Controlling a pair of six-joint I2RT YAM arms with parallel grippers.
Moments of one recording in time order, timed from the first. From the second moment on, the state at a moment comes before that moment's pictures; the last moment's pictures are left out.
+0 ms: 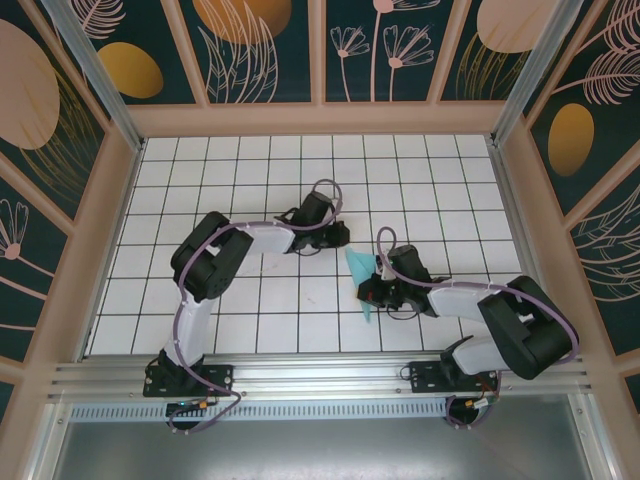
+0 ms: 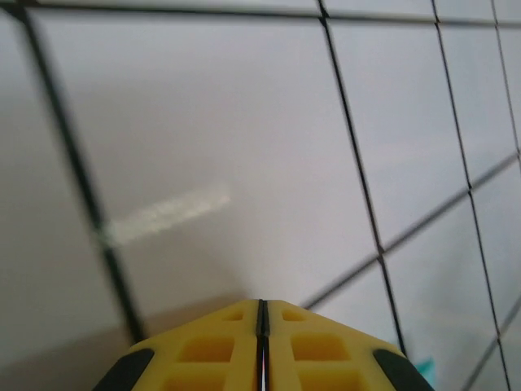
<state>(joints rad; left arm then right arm) -0.68 2.13 1.28 0.06 0.31 -0.67 0.56 1.38 0.34 0.13 -0.50 0.80</state>
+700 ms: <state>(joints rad) -0.68 1.78 0.81 0.28 0.41 -0.80 0.55 1.70 0.63 0.08 -0.69 0.57</state>
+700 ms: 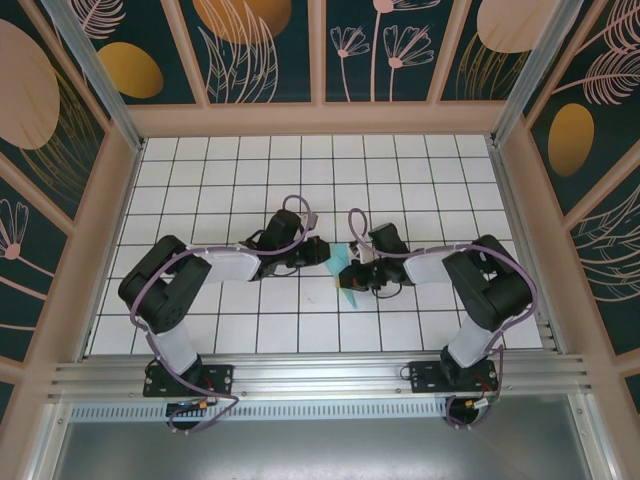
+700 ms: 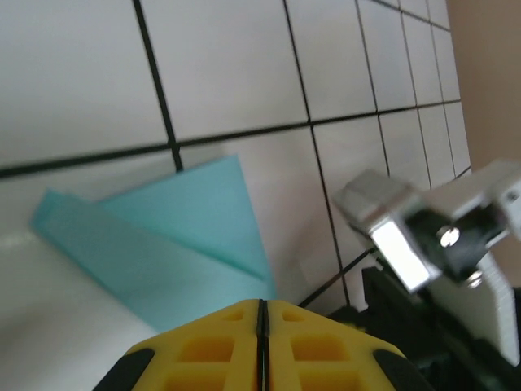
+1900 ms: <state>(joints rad) -0.51 1.93 1.00 0.15 0.25 -0.70 0.55 1.70 0.62 0.10 -0.70 0.54</state>
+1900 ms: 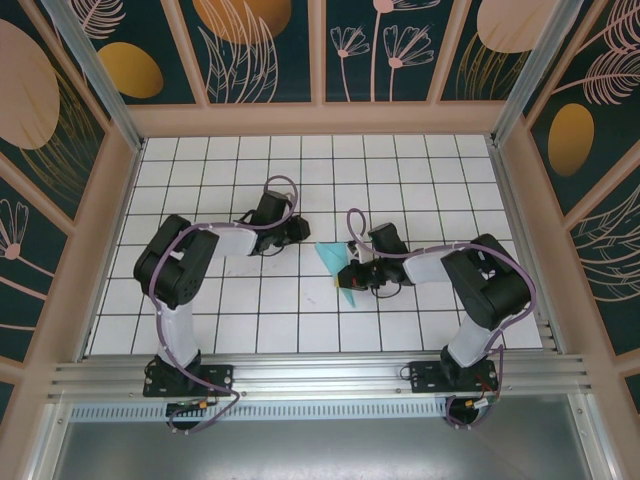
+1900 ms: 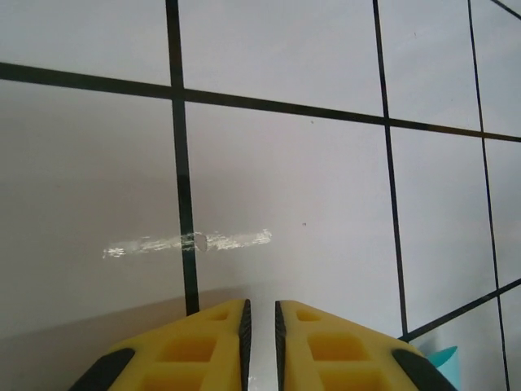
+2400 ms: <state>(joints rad) -0.67 1.86 0.83 0.38 0.46 -0.87 0.55 1.71 0.63 0.10 -0.70 0.55</state>
